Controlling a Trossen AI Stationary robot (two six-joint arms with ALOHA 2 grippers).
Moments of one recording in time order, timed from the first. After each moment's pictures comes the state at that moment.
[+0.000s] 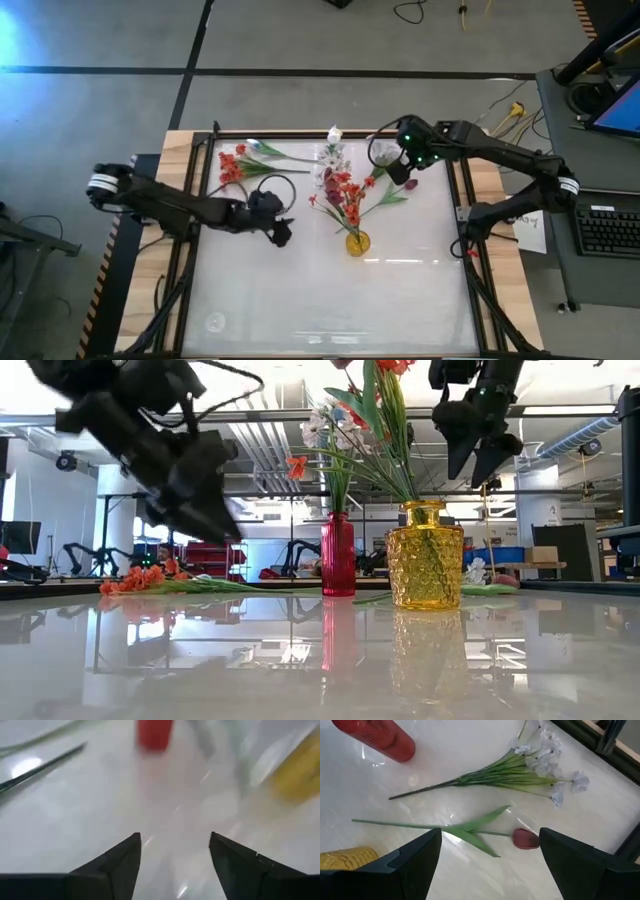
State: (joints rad) left arm -0.12 1.33 0.59 -0.09 -0.45 -0.66; right arm -0.49 1.28 1.22 -1.10 0.08 0.39
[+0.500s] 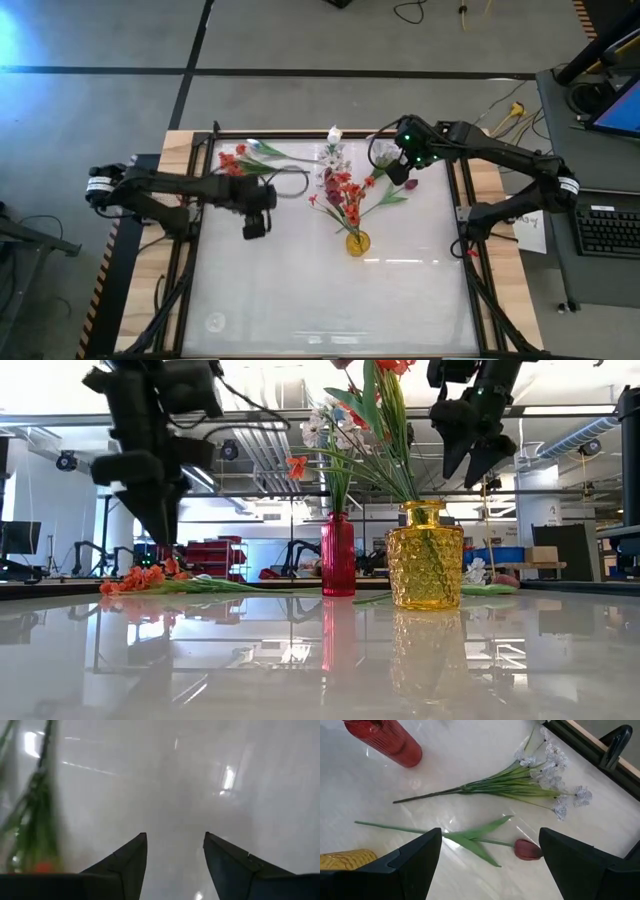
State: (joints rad) left arm 0.08 1.32 0.85 -0.85 -0.20 -0.07; right arm -0.49 1.28 1.21 -1.05 0.08 0.34
